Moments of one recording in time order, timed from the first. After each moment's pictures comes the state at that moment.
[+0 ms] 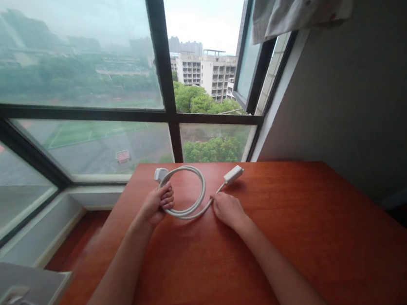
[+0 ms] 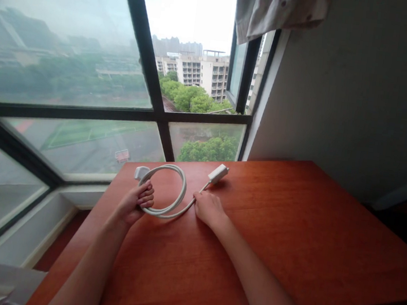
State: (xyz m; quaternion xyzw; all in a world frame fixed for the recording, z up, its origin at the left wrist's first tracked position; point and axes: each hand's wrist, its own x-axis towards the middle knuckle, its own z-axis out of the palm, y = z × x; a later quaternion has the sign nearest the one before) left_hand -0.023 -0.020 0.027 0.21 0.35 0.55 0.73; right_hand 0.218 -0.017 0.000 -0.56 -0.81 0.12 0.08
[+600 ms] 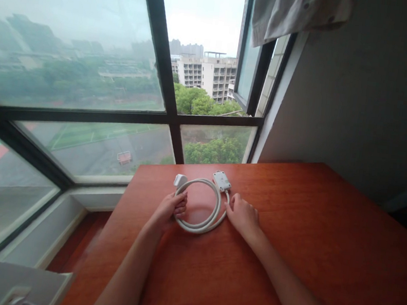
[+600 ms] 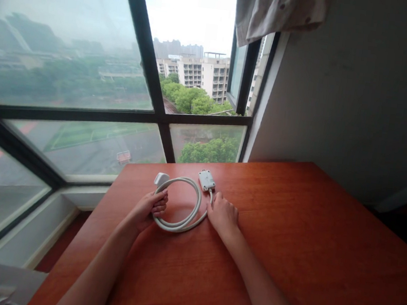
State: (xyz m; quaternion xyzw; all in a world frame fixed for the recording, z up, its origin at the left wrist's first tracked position) left_hand 0.004 -0.025 0.010 0.31 0.41 0.45 0.73; right_hand 0.242 -0.035 -0.003 -0.72 -0.68 0.11 0.09
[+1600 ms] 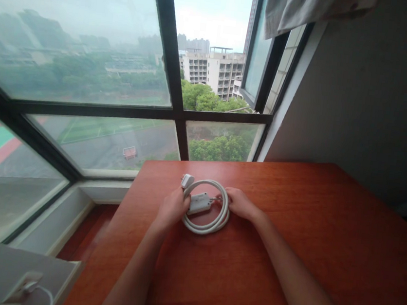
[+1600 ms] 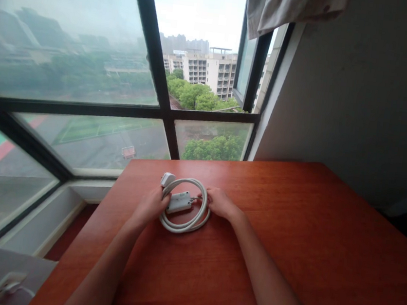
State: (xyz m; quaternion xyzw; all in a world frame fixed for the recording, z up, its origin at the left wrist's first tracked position) left_hand 0.005 -0.027 0.020 0.68 0.71 0.13 0.14; right_hand 0.243 0.009 -0.010 -0.43 -0.79 0.36 0.25
